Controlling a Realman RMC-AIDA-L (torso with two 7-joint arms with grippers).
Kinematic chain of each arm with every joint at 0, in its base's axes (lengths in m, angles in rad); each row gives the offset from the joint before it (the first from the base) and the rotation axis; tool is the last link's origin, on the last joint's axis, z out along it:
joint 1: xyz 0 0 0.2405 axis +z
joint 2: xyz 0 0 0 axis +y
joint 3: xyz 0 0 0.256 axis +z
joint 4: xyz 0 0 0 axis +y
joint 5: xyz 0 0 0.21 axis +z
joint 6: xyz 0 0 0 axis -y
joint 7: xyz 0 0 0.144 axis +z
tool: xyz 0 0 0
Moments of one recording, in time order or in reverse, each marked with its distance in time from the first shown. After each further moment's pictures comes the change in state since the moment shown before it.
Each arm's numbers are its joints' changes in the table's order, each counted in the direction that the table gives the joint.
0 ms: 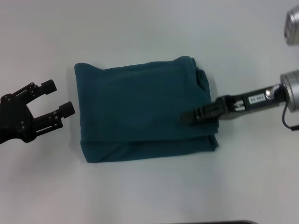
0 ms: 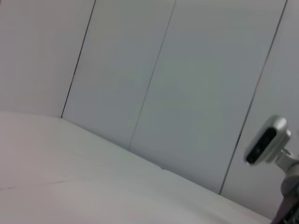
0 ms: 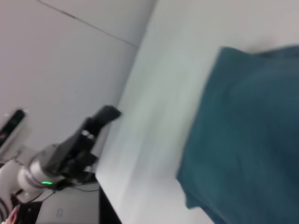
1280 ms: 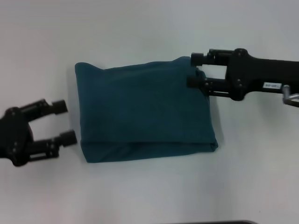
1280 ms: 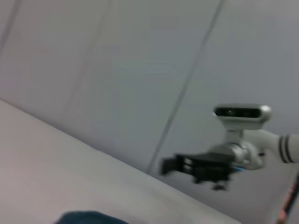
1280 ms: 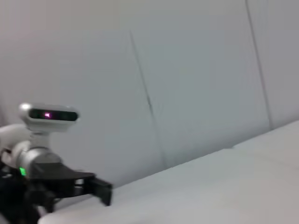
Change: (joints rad) left arm -0.008 0.071 0.151 -0.035 -0.009 -0.165 -0.124; right arm -0.127 0.050 0.097 -0.055 0.282 0.019 -0.972
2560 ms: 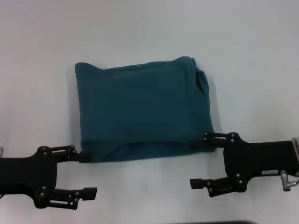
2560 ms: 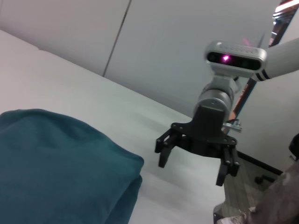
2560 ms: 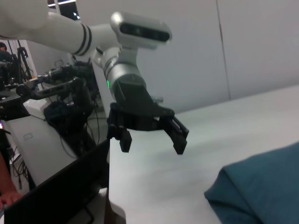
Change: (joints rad) left arm -0.016 -0.028 0.141 -0.065 0.224 0.032 0.064; right arm -0.125 0.008 -0.078 0.137 -0.209 0.027 -0.332
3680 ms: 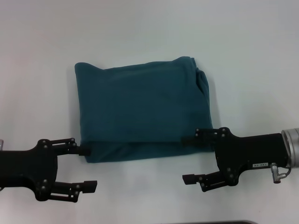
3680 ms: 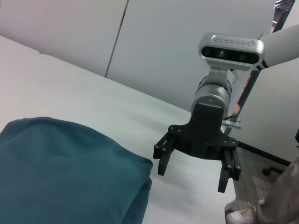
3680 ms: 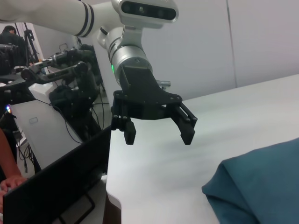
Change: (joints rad) left arm -0.021 -0.004 -0.006 -0.017 0.005 0.016 0.018; right arm 0.053 0.004 -0.034 0.006 -0.003 -0.046 0.016
